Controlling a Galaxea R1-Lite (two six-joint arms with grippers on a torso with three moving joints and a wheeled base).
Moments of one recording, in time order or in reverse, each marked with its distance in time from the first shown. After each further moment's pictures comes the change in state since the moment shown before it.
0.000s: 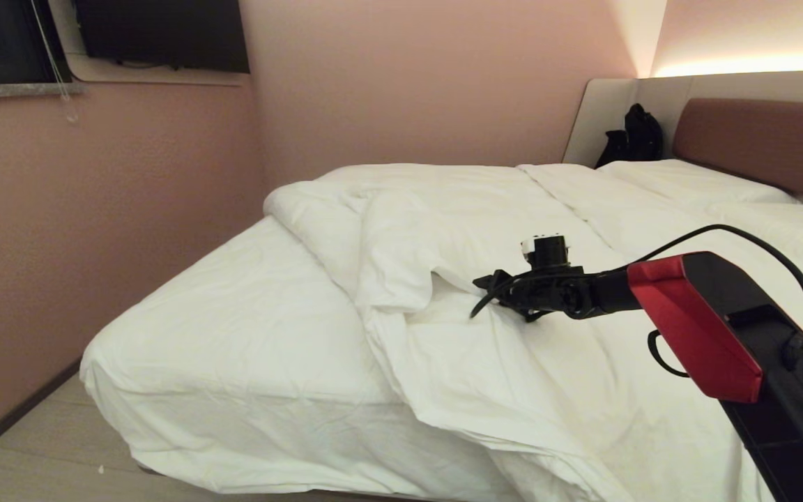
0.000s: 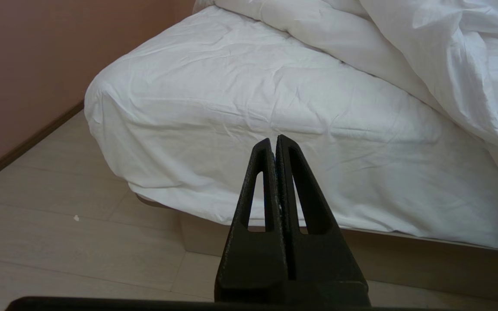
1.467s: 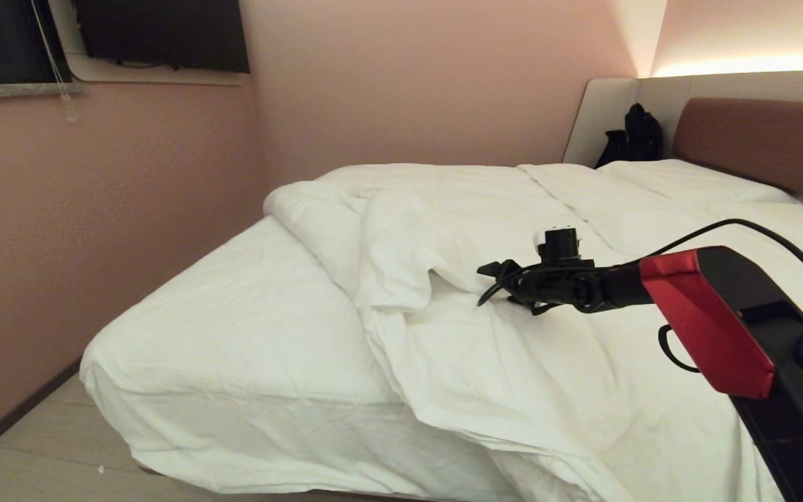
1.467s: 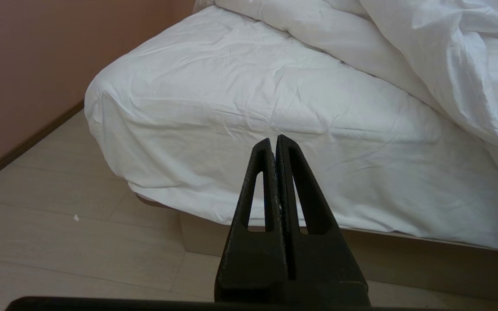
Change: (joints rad) left arm 0.000 0.000 0.000 0.000 0.000 -0.001; right arm -0.034 -0.023 0.000 -0.019 0.006 0.083
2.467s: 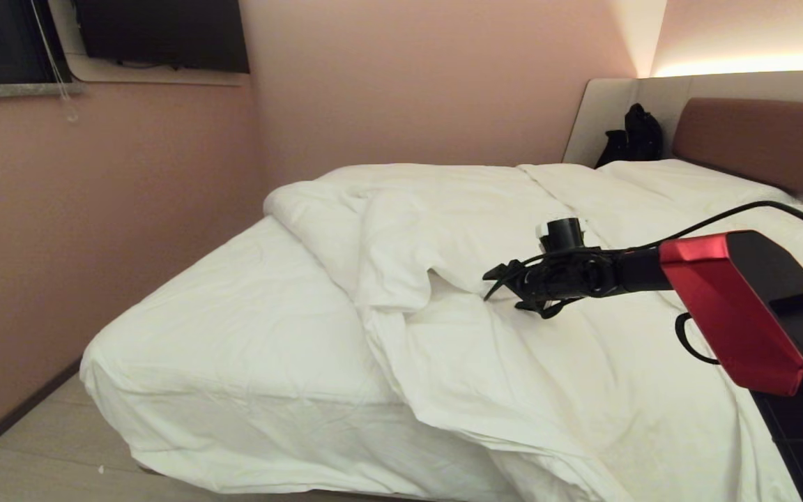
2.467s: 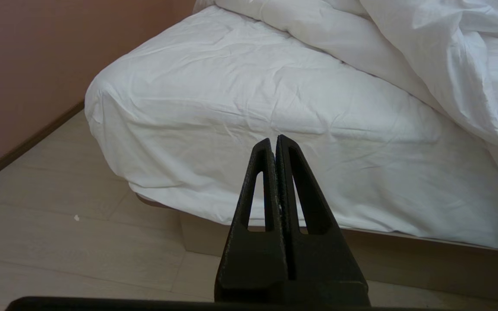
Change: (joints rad) left arm 0.000 0.000 0.000 0.000 0.000 0.001; right arm 0.012 -0.075 0.003 0.220 -0.009 0.028
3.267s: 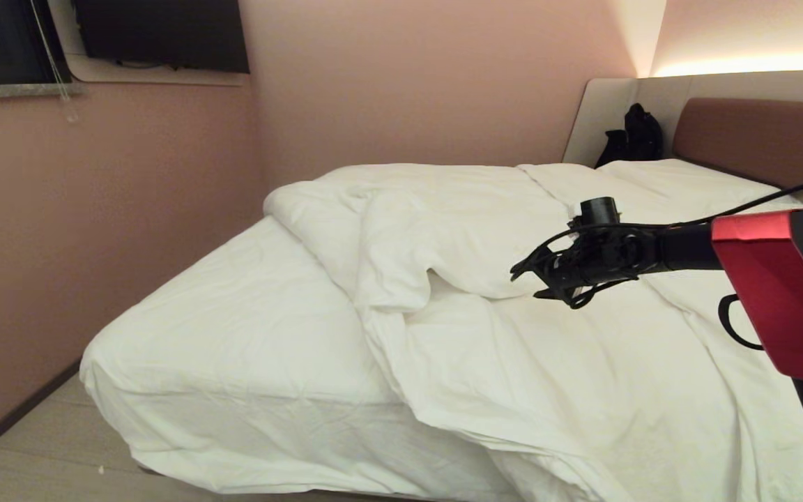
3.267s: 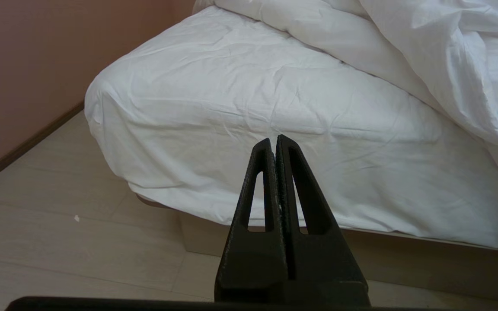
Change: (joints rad) left arm 0.000 0.000 0.000 0.000 0.000 0.001; right arm -0.073 -0.095 0.000 0.153 0.070 0.024
